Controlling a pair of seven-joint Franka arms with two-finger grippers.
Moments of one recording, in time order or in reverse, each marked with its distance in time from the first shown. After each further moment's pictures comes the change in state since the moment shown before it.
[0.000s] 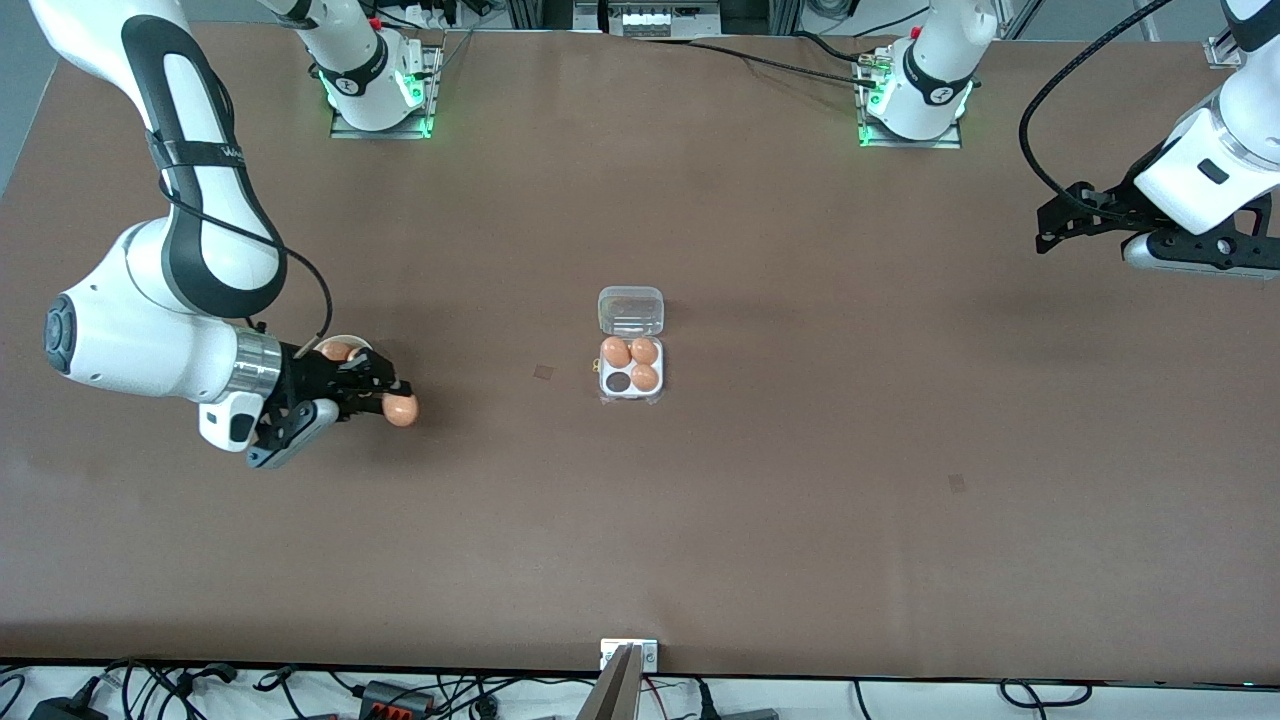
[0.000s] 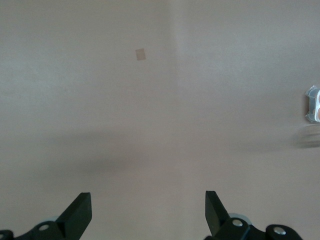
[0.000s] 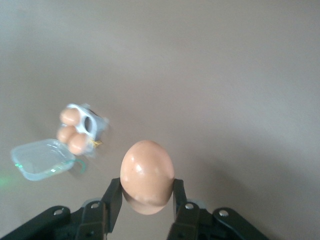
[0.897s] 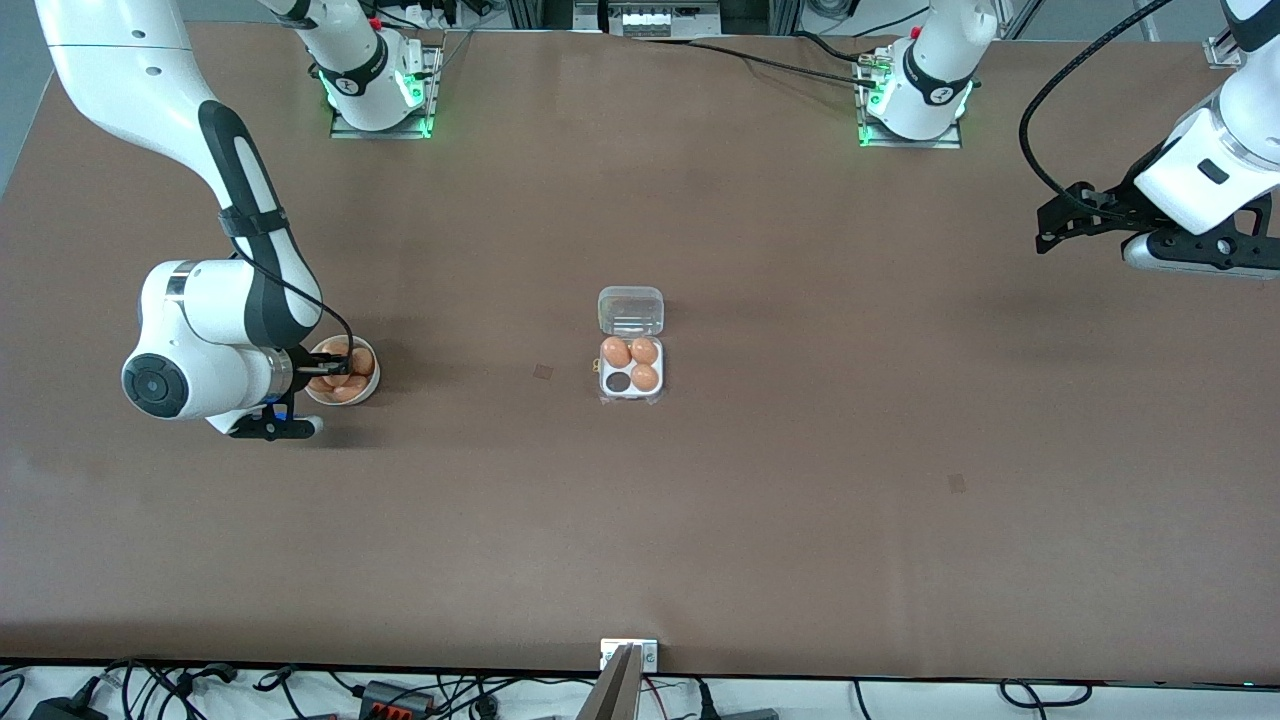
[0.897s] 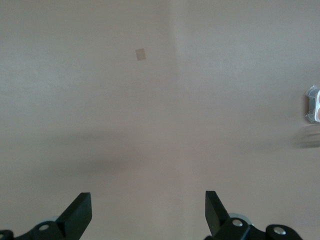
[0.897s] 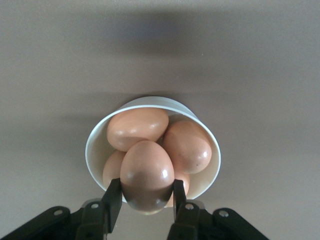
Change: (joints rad) left arm 0.000 0.000 0.000 0.000 0.000 0.000 0.000; right arm -0.012 0.107 -0.094 -0.071 -0.583 -0.153 0.734
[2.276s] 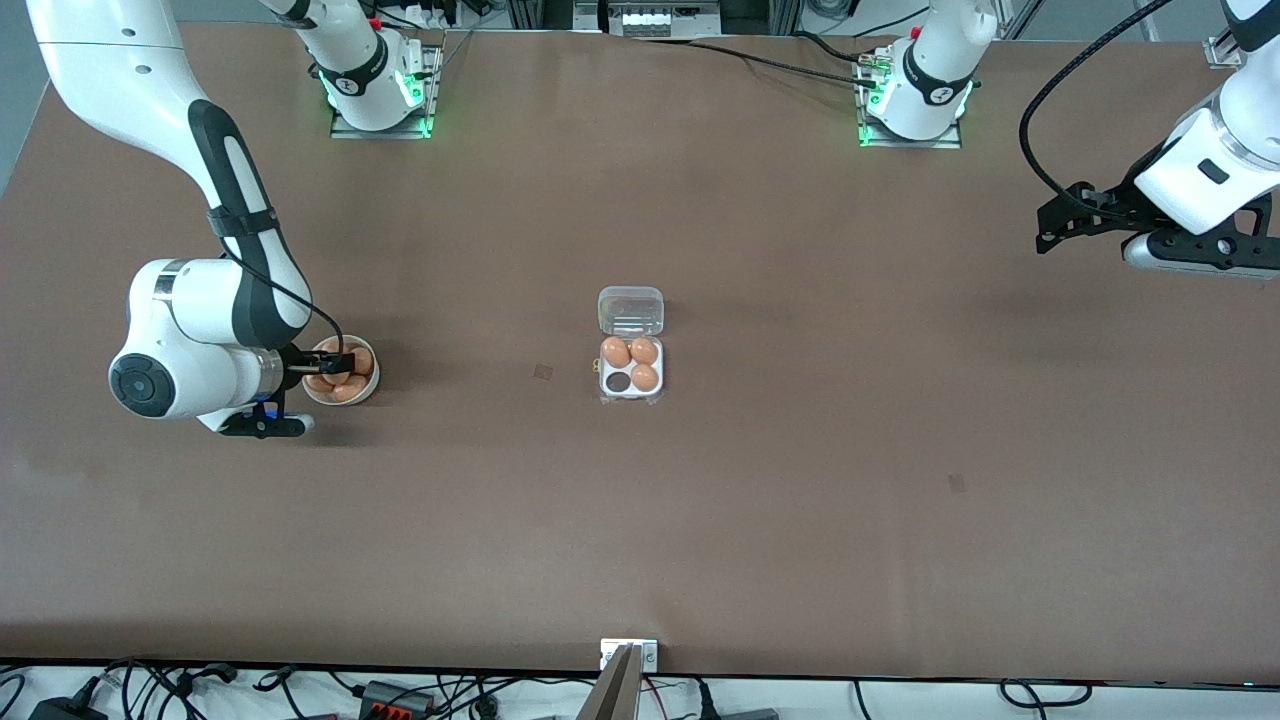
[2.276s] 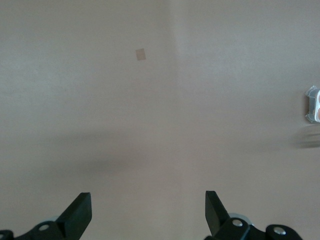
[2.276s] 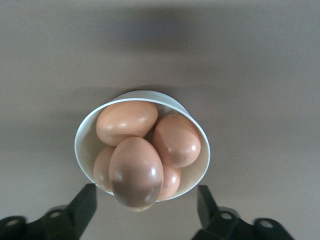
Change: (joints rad) left arm 0.000 0.000 0.000 0.000 0.000 0.000 0.000; right arm -0.014 -0.006 0.001 -0.010 0.000 -0.017 -0.001
